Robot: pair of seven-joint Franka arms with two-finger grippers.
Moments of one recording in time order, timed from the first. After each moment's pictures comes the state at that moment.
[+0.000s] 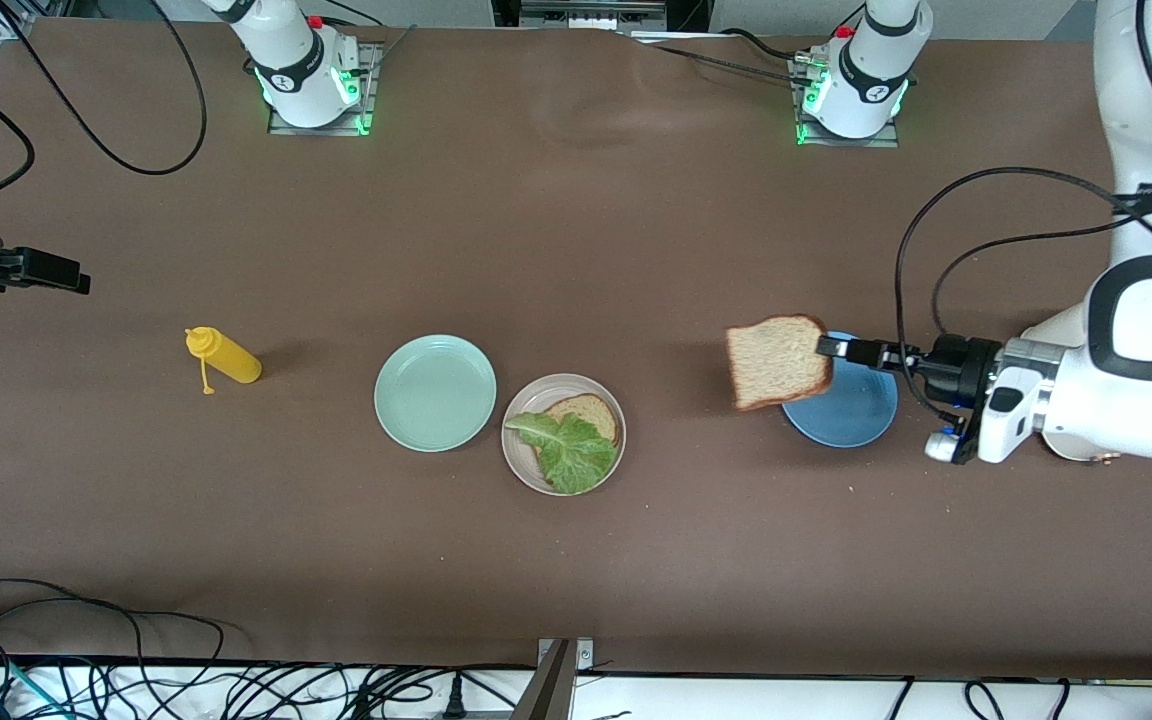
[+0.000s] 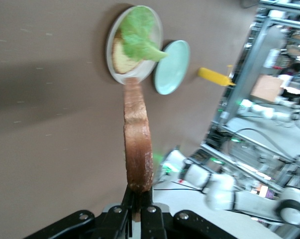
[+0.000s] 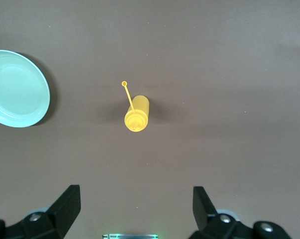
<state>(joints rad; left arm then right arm) 0.13 0.64 -0.16 -1.31 -0.91 1.41 0.05 0.07 0.25 -0.19 -1.39 0.02 1.45 -0.10</state>
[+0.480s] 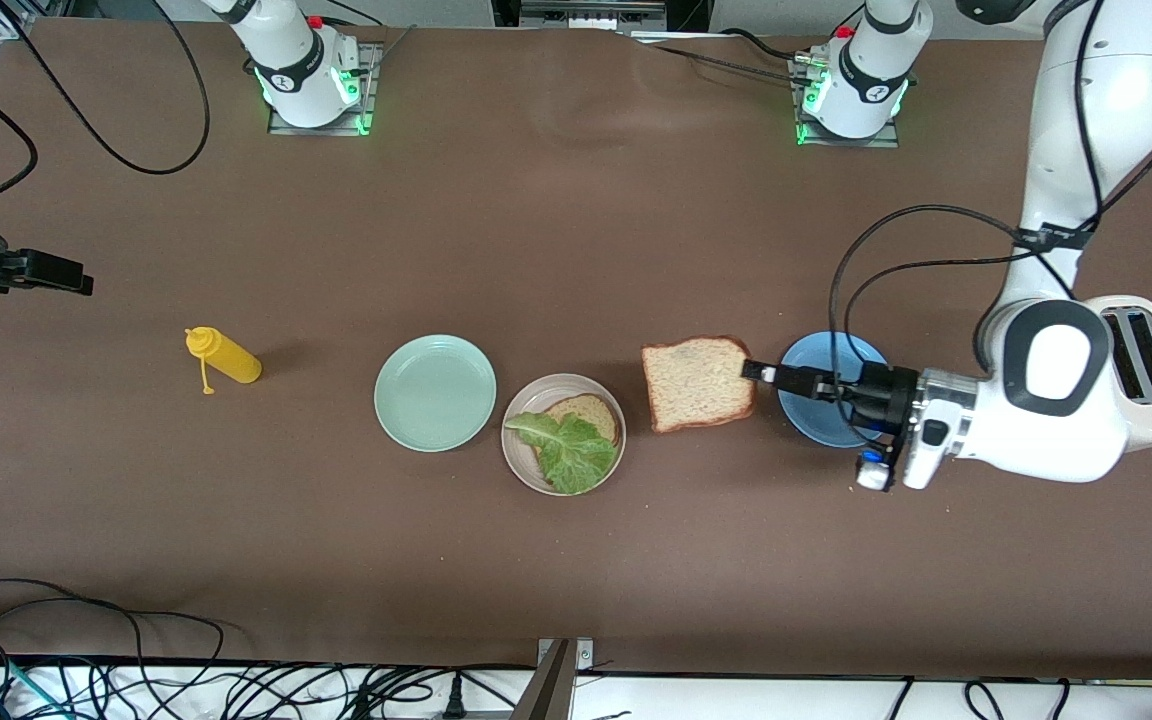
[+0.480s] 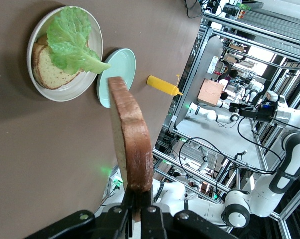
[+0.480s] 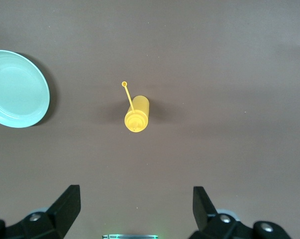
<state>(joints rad) 0.02 0.72 -0.16 -1.31 -1.14 1.54 0.07 0.07 0.25 -0.18 -1.39 0.02 1.45 -0.10</state>
